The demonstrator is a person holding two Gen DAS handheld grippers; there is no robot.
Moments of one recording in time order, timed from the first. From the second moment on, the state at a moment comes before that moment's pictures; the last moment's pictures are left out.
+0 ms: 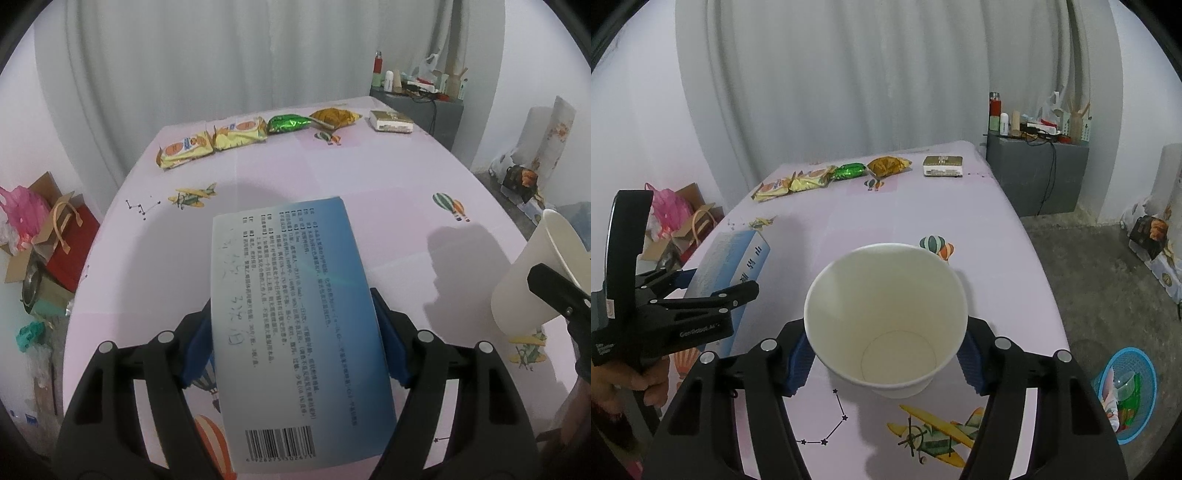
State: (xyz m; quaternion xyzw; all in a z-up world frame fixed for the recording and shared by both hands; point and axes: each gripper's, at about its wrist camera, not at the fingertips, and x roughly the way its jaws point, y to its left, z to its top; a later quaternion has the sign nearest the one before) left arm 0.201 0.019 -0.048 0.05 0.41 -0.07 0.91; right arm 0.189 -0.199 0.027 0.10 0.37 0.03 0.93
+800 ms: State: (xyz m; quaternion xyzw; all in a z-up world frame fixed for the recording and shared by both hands) left arm 0.167 -0.134 0.038 0.07 0.35 -0.26 0.89; right arm 0.045 -0.363 0.067 0.25 0.23 -0.15 0.93
